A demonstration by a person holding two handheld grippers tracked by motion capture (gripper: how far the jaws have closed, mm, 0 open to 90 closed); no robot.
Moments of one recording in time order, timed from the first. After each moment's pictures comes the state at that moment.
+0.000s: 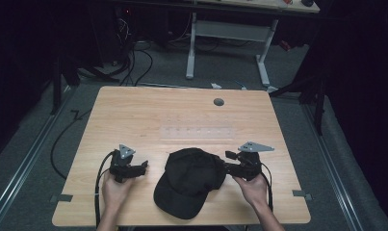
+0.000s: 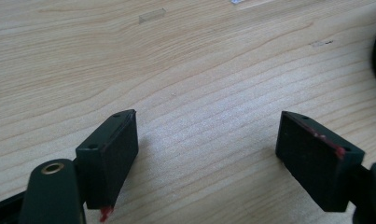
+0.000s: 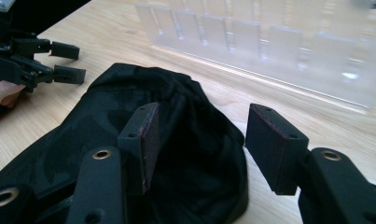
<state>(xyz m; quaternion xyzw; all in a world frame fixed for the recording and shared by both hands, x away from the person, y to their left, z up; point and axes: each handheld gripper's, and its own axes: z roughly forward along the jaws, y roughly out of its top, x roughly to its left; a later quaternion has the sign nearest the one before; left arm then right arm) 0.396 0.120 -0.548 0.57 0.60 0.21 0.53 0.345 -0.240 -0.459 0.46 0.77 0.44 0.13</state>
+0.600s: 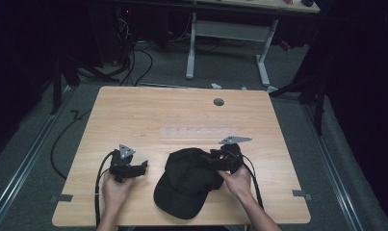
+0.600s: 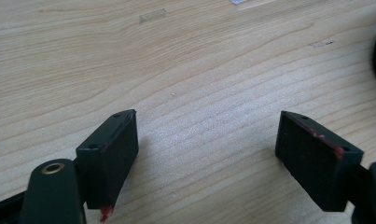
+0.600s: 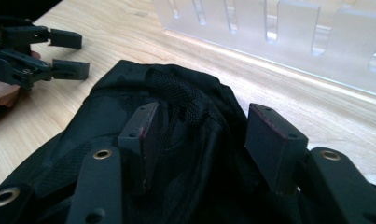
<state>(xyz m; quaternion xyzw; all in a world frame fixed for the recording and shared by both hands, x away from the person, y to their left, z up) 0.397 0.121 -0.548 0.57 0.60 0.21 0.53 0.378 -0.202 -0.475 0.46 0.79 0.40 0.08</state>
